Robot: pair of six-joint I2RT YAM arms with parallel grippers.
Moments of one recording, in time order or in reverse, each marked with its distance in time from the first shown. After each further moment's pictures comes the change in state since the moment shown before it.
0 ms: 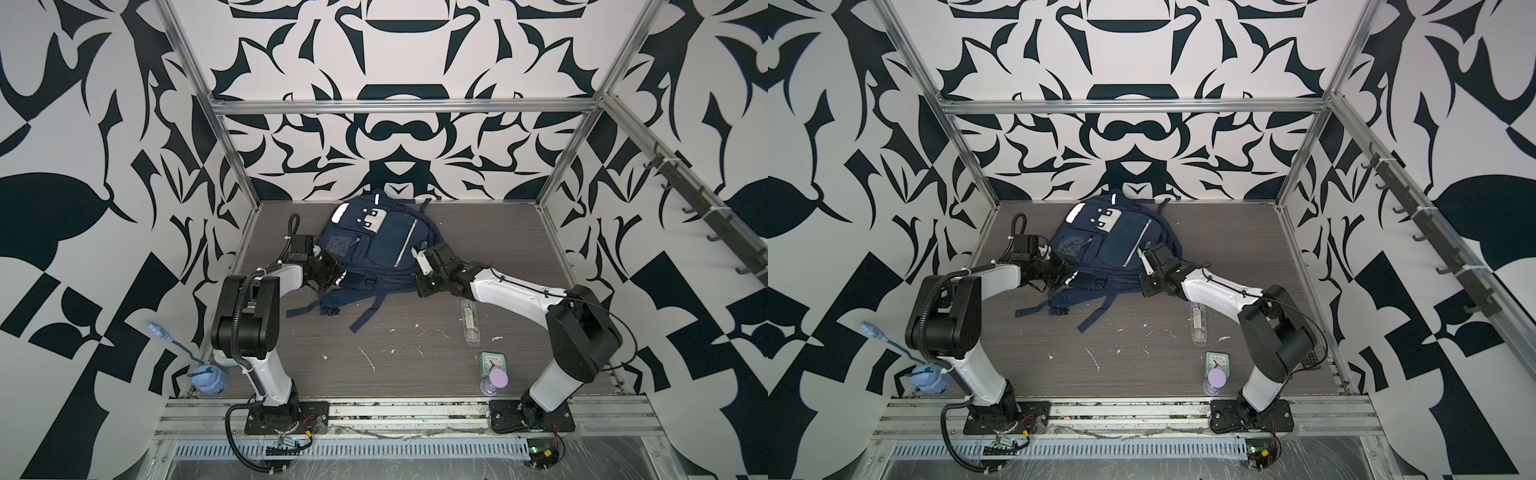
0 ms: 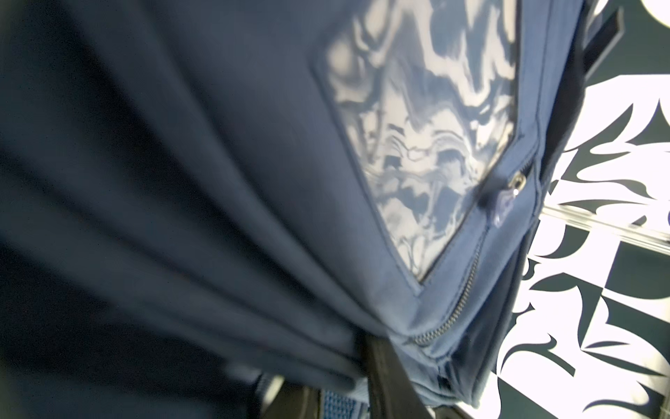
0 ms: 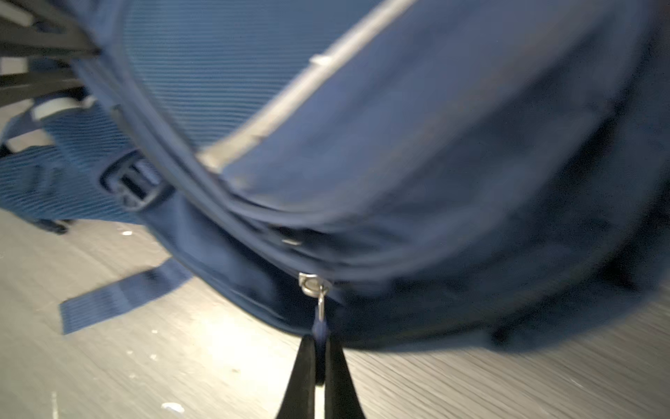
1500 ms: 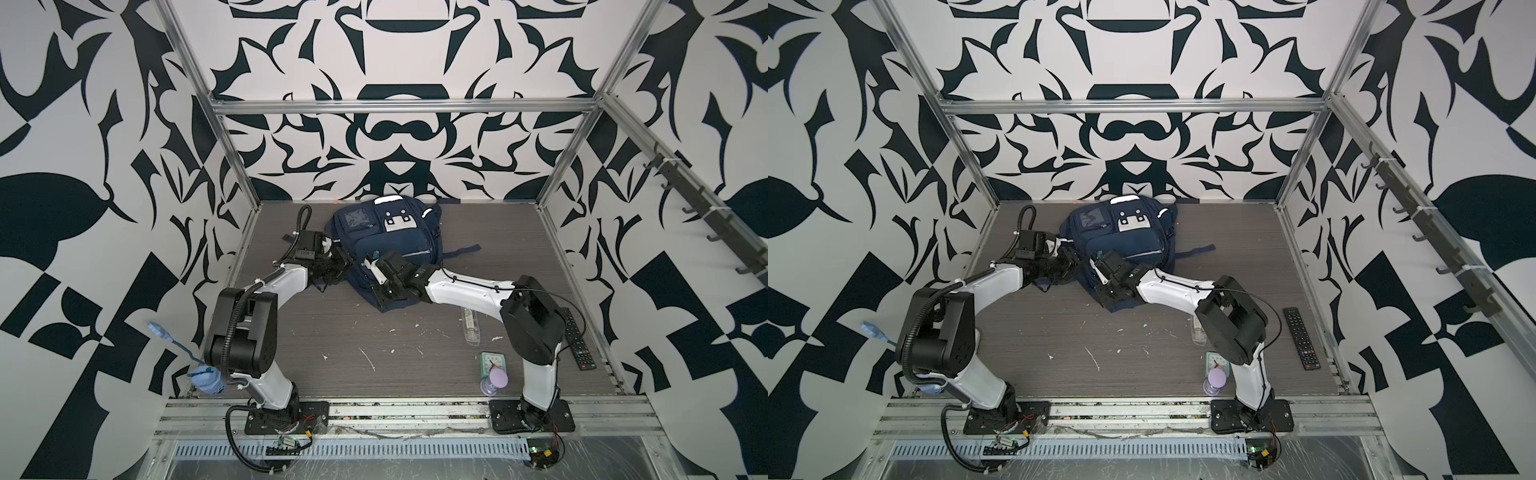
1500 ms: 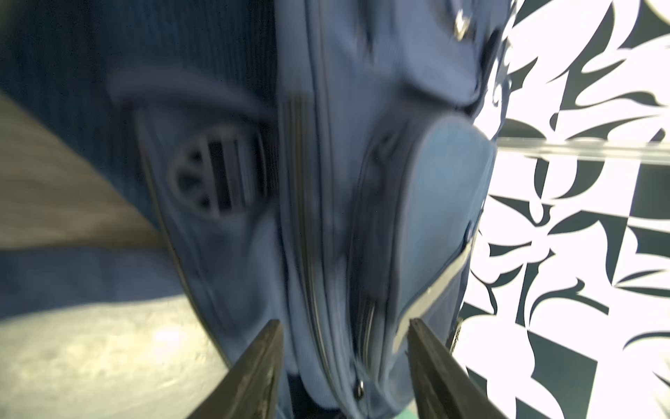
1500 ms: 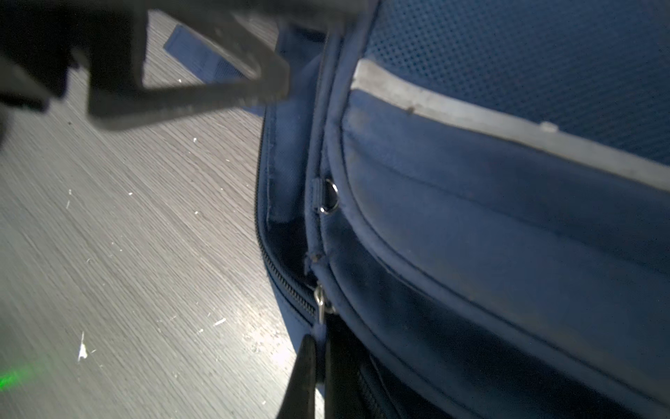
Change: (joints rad) left arm -0.107 -0.122 -0.002 -0.093 0.004 0.123; right arm 0.277 0.292 0.338 -0.050 -0.031 0.054
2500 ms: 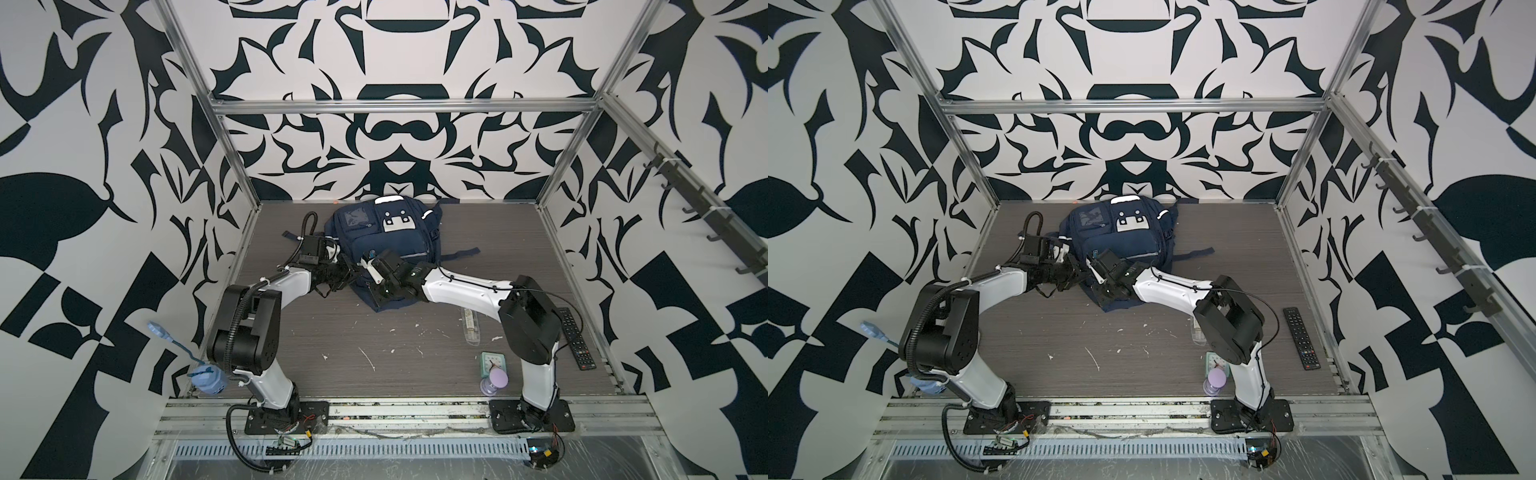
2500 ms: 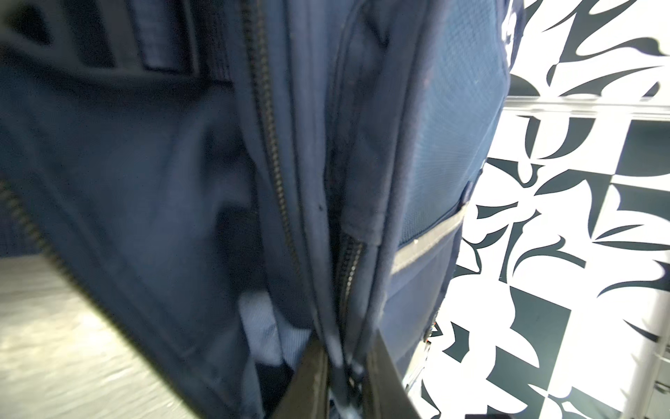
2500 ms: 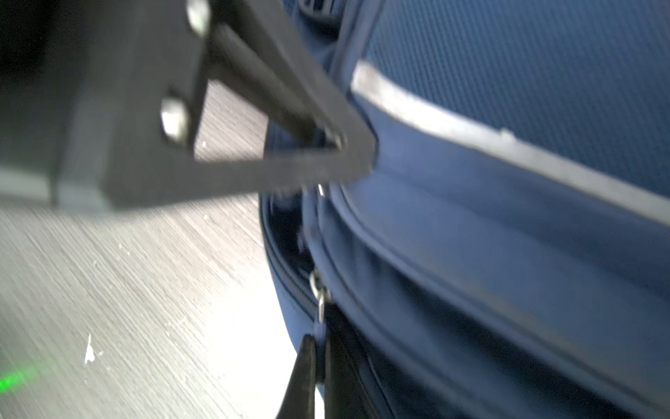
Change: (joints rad) left arm 0.002 0.024 -0.032 0.042 0.107 -0.004; right arm 0.013 -0.009 0.014 -0.032 0.032 -0.013
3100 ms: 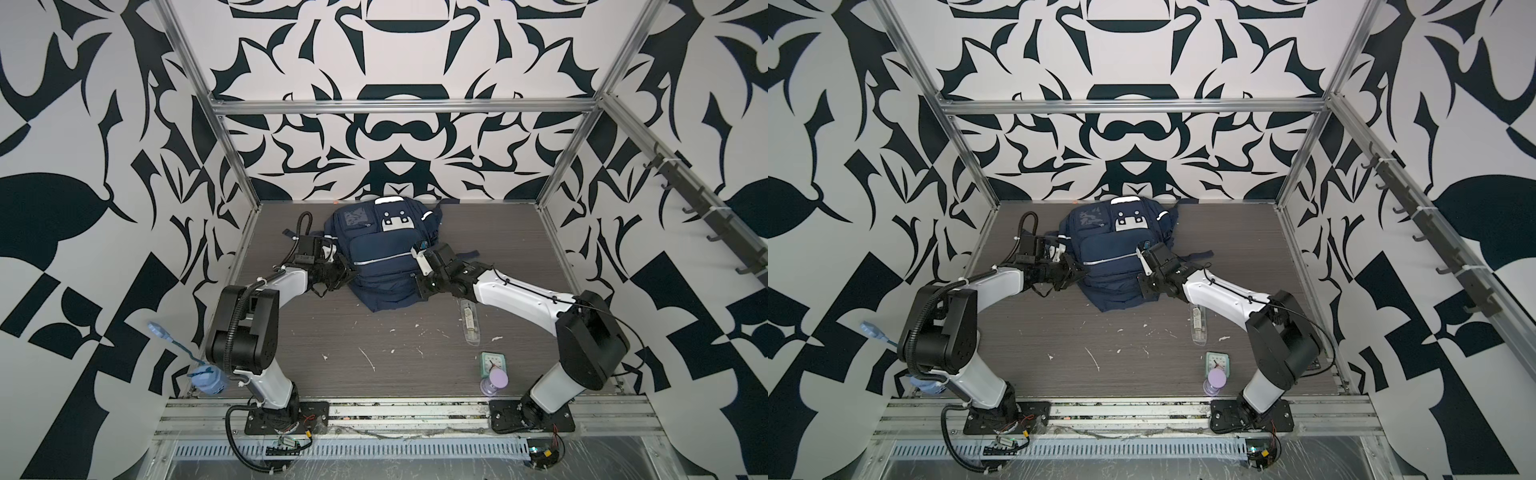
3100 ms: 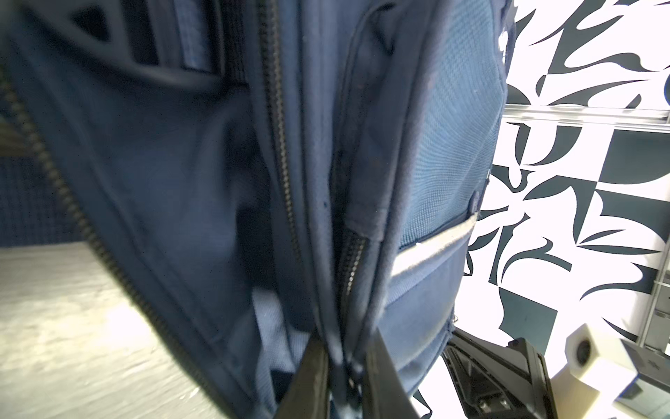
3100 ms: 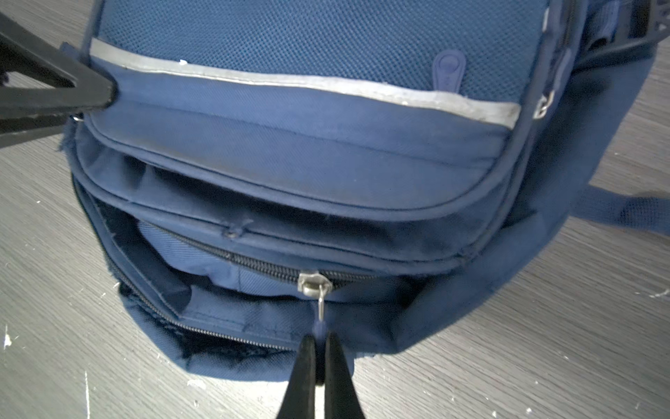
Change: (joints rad) left arm 0.024 0.002 0.000 -0.003 0.018 0.000; right arm -0.236 -0.309 -0.326 0.034 -0.001 -0.017
